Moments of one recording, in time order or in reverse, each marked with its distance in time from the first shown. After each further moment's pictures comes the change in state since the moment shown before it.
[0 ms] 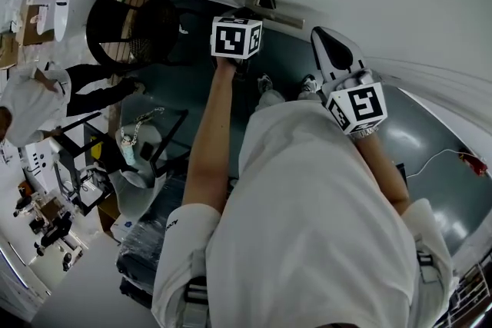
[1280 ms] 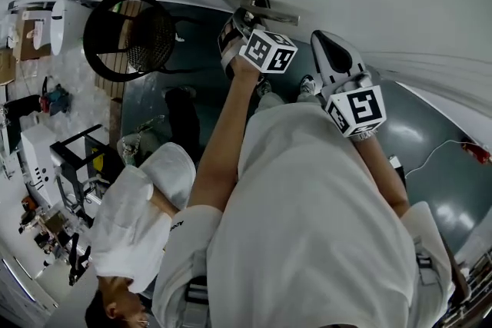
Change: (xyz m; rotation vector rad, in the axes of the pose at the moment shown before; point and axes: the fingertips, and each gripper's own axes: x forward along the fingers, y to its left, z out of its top) left arm -0.001 -0.004 0.007 0.528 0.038 0.506; right arm -0.018 0.003 0.008 -0.007 -0.002 -0.058
